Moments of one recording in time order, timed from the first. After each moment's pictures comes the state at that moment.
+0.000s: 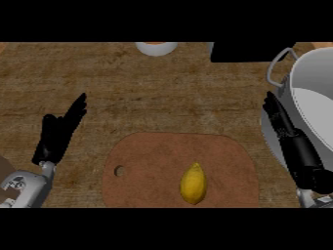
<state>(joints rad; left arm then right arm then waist) -0.22 0.44 -0.30 -1.33 0.23 0.19 0.13 -0.06 -0.43 0.30 -1.68 -0.13 -0.25 -0.07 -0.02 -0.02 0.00</state>
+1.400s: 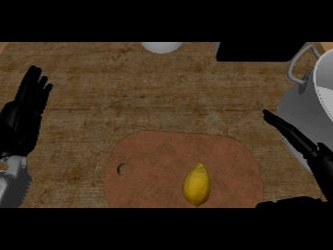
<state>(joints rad) -0.19 0.40 -0.06 -1.61 0.28 0.30 0.16 0.03 -0.66 0.32 -2.01 0.13 -0.10 0.14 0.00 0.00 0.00</state>
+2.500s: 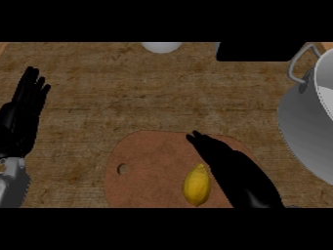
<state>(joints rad) -0.18 0.35 0.00 -1.62 0.23 0.25 0.18 -0.28 -0.34 0.65 -2.01 0.34 0.27 0.91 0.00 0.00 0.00</state>
